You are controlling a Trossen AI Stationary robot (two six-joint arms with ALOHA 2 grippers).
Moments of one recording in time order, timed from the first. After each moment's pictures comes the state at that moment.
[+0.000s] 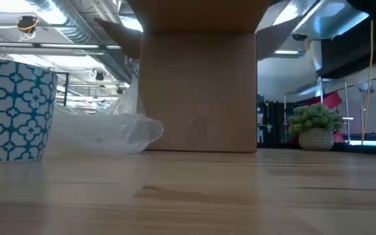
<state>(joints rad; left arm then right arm) -0.61 1.72 1.49 -0.70 -0.59 -0.73 -0.49 1.95 1.85 -0.81 -0.05 -0.21</state>
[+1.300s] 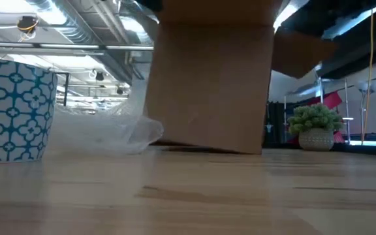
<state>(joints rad) -0.53 1.72 1.49 -0.79 -0.57 -0.69 -0.11 0.64 0.65 -0.30 0.17 -0.02</state>
